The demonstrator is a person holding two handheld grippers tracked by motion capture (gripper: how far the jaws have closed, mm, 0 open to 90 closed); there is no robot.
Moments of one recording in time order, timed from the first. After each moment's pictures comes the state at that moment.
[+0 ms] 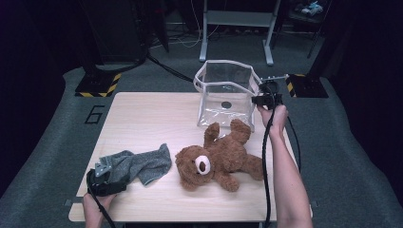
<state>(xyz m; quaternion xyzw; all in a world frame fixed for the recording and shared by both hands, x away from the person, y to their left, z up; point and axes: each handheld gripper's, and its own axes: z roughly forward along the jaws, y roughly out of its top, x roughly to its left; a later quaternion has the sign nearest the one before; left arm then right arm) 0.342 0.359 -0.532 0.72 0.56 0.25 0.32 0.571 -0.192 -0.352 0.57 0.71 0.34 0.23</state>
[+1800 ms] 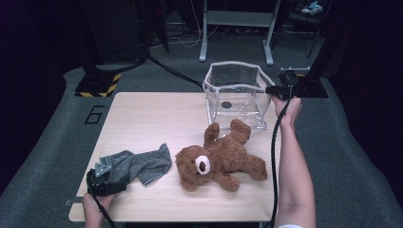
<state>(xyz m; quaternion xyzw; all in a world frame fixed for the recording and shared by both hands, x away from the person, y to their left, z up) 0.342 0.359 -0.532 0.72 0.56 0.25 0.32 0.593 -0.245 -0.335 0.63 0.65 0.36 0.22</state>
